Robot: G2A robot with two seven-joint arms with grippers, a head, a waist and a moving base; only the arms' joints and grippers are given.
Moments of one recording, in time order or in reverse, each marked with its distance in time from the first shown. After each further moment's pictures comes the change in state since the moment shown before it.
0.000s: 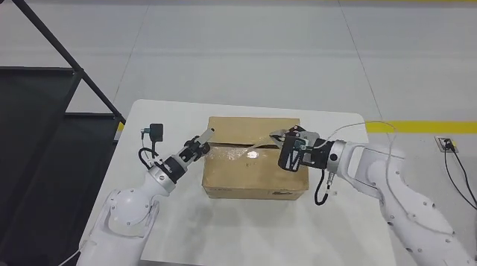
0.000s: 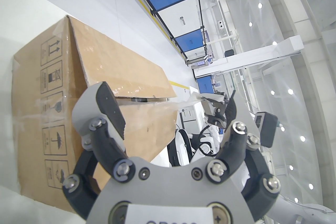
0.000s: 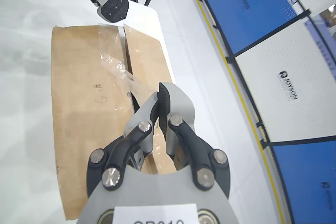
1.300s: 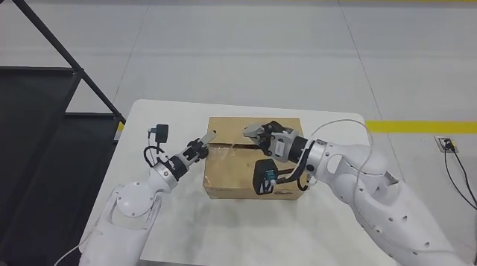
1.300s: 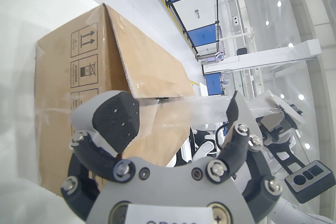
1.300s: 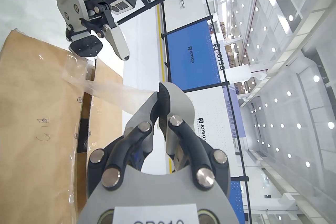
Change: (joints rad) left arm -0.058 0.003 0.035 0.111 0.009 0.034 -0.033; right arm 0.066 -0.033 -0.124 -0.065 -0.490 0.206 -0.296
